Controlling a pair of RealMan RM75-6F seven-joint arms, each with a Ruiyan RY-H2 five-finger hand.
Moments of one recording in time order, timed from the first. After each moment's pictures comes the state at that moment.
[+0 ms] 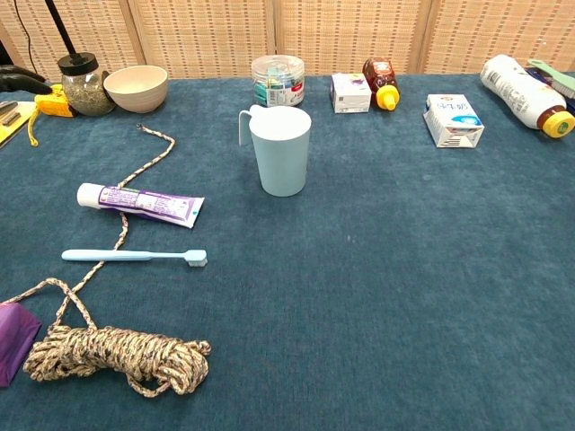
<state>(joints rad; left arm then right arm) -0.40 -1.15 -0.07 -1.60 1.60 1.10 0.17 0.05 -1.10 0.01 -1.67 -1.63 1.51 -0.13</state>
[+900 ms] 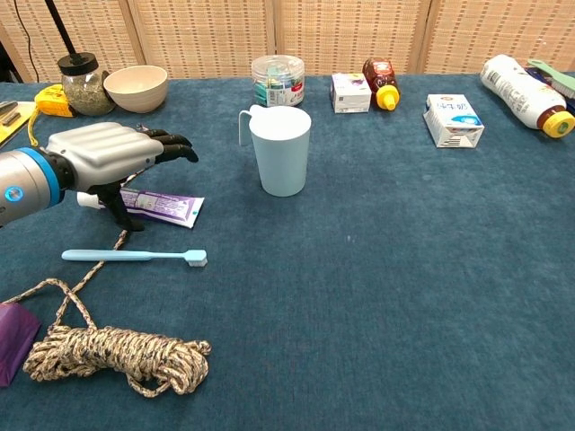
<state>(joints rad) -0.69 -1.59 -0.16 -1.40 1.15 0.86 0.64 0.07 -1.11 0.02 -1.65 -1.58 1.48 -0.11</state>
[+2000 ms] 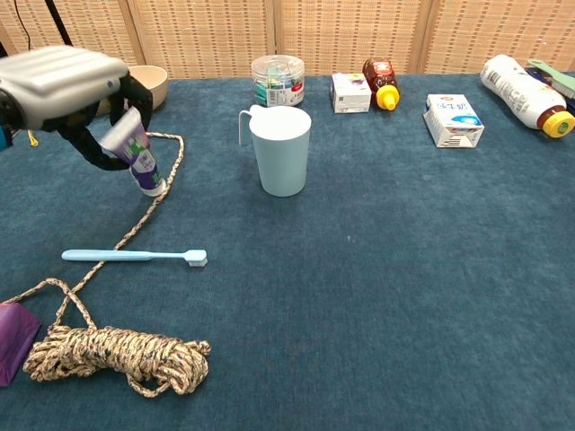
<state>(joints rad) -0.66 -1.43 -0.15 -1.62 1.23 1.11 0.55 0.08 -1.11 0.01 -1.65 -1.59 1.46 -0.10</state>
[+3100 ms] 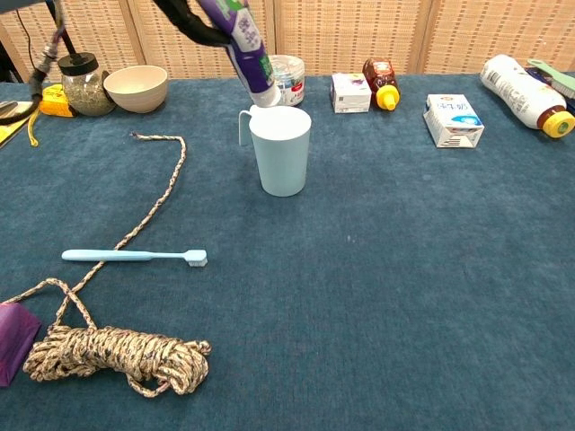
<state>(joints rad) -0.86 -1.37 -0.37 -1.87 1.02 1.06 0.45 0.10 -1.12 0.02 -1.64 -1.56 1.44 -0.11</state>
